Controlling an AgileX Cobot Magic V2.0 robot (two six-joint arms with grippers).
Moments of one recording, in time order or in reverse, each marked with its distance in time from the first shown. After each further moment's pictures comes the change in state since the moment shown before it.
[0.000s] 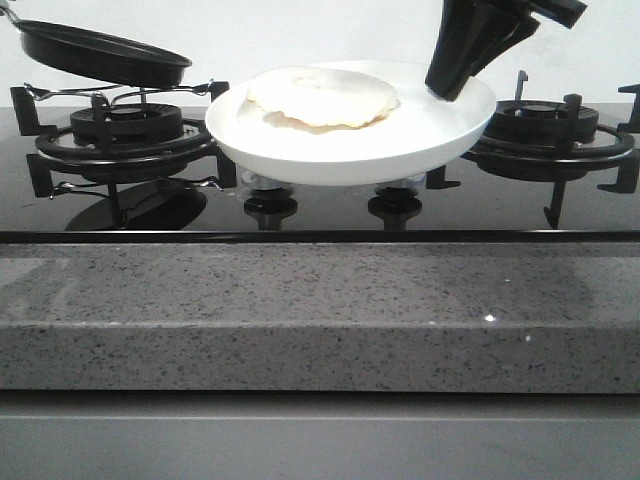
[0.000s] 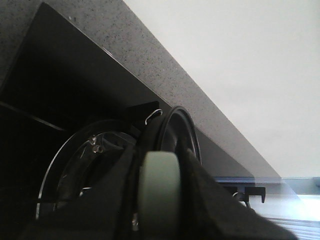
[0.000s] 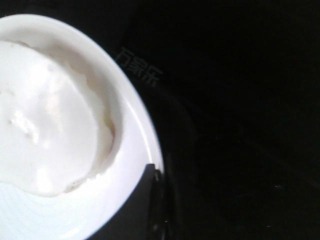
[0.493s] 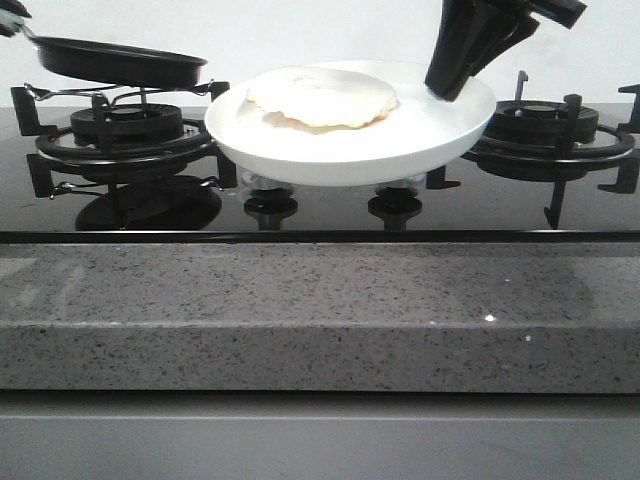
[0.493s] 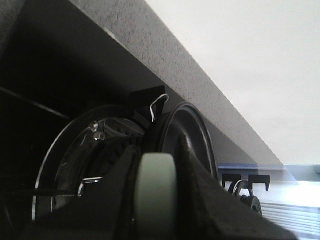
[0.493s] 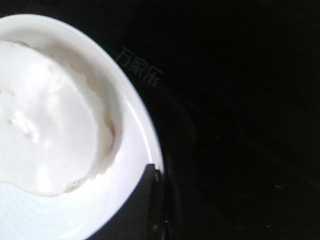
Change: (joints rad) left arm -0.029 0.034 -0.002 0.024 0.019 -0.010; right arm 0.000 0.000 0.000 0.000 0.000 -0.001
